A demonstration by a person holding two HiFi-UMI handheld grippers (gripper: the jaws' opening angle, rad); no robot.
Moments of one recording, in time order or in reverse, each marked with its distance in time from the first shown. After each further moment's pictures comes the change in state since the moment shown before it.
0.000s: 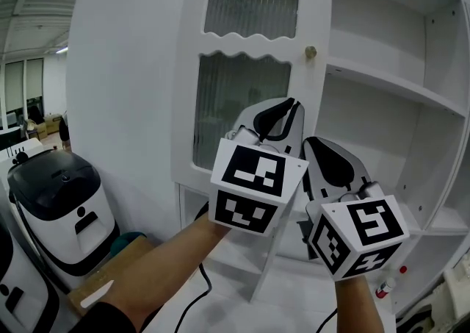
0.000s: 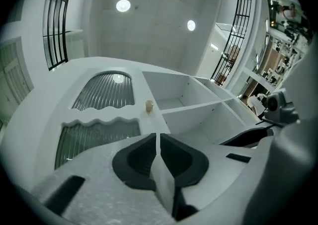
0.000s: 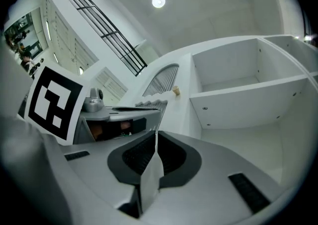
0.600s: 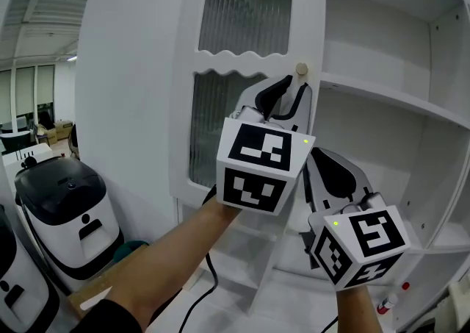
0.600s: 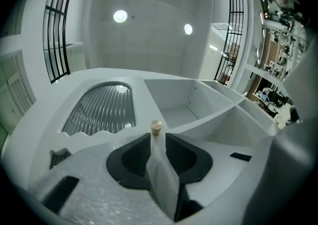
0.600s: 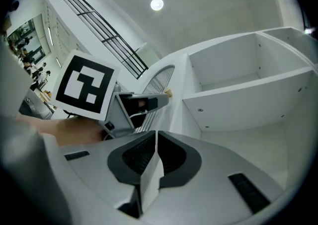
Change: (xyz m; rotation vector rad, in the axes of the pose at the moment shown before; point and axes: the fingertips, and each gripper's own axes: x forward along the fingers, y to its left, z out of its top) left arm 0.047 0.017 0.042 0.062 -0.085 0.075; right arm 0.005 -0.026 0.005 0.017 -0.031 0.043
